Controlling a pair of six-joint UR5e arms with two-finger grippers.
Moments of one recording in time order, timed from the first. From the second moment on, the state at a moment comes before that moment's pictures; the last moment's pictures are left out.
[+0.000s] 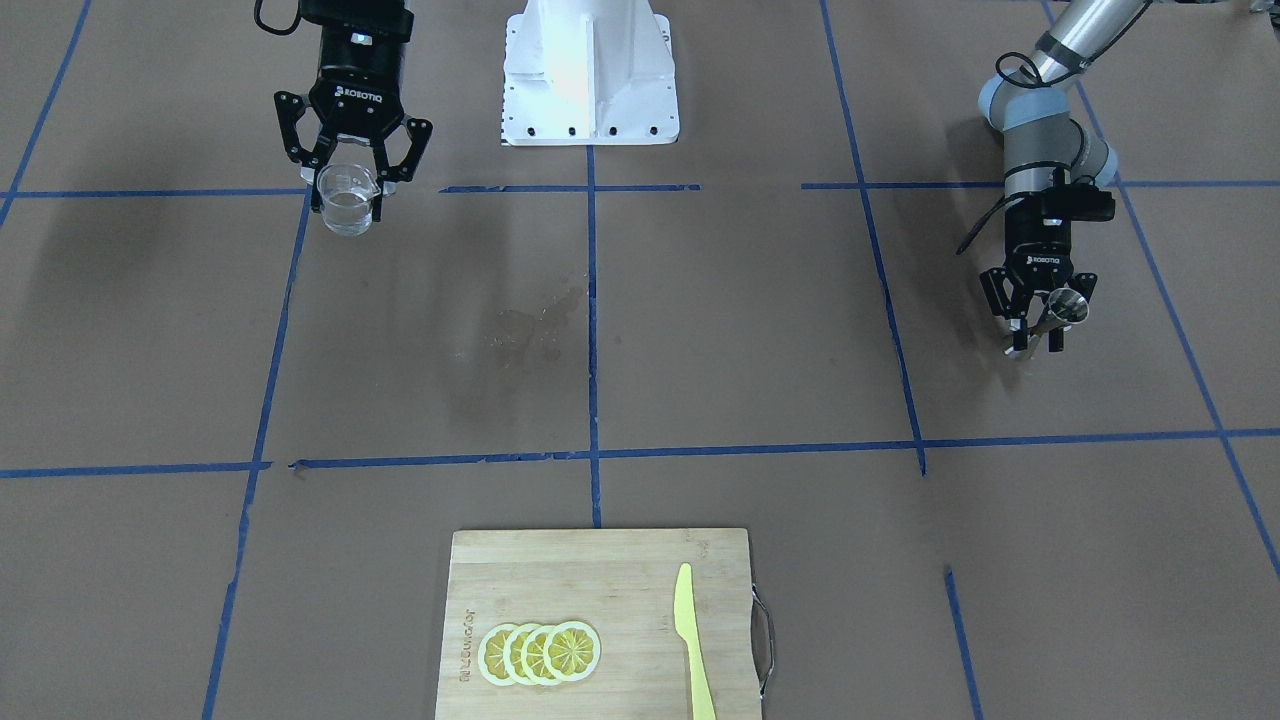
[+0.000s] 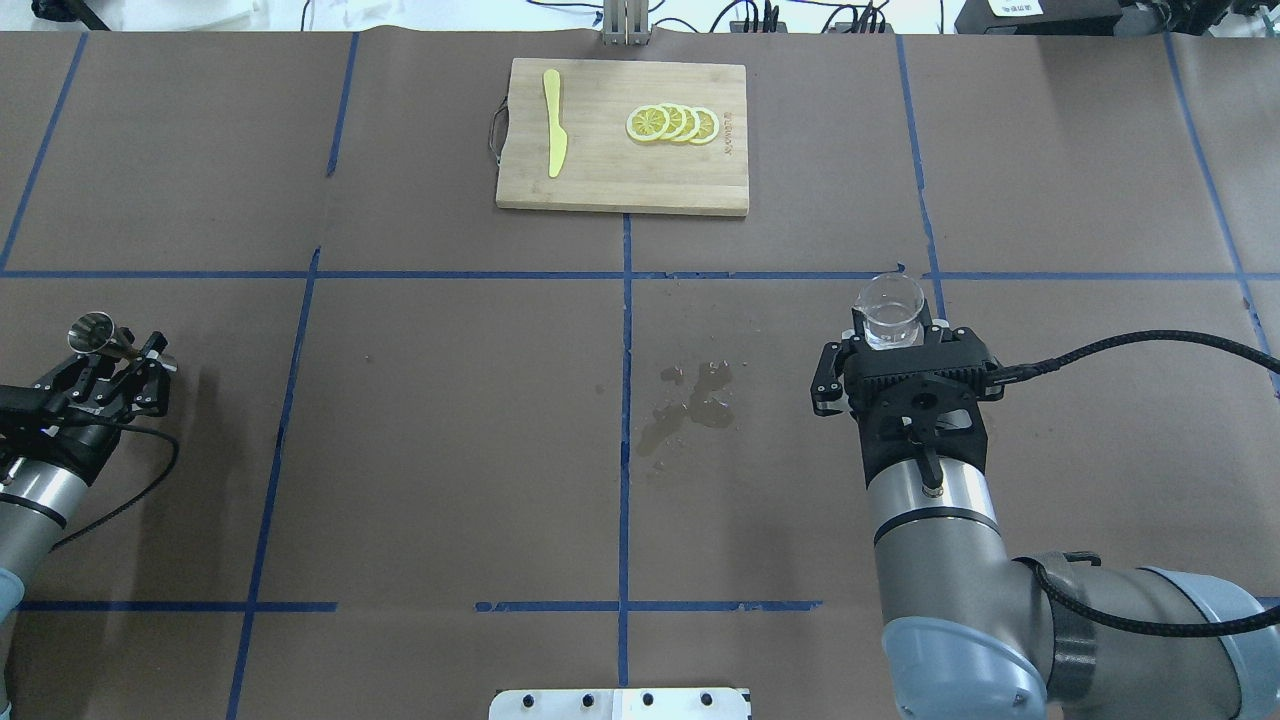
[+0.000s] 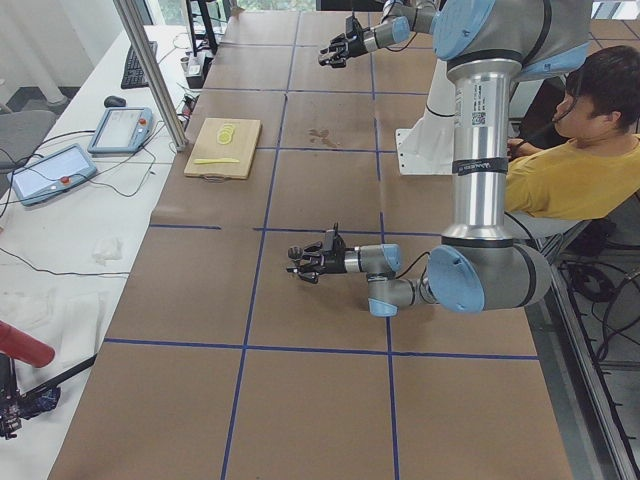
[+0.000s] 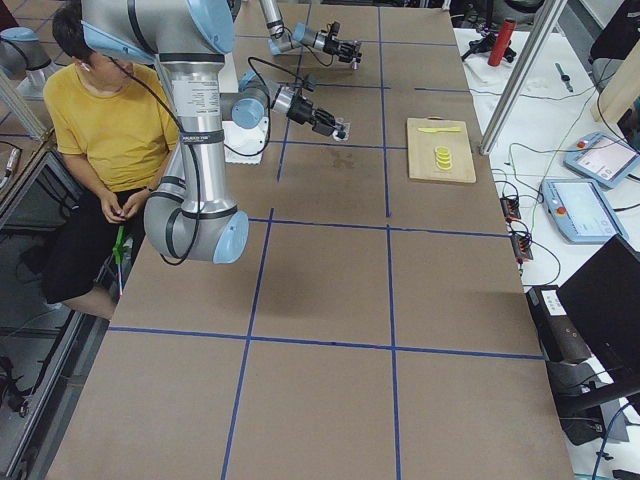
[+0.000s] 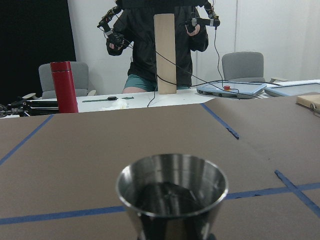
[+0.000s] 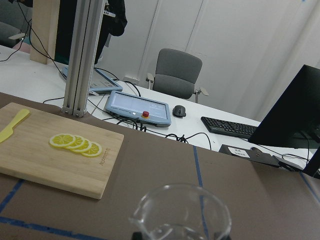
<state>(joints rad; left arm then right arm) -0.34 -1.51 -1.26 -3.27 -0.63 -0.95 0.14 -1.36 2.26 -1.81 0.53 1.34</state>
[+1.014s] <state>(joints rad) -0.30 -1.44 -1.29 -3.33 -0.64 -0.99 0.14 -1.35 2.26 -1.81 0.53 1.34</state>
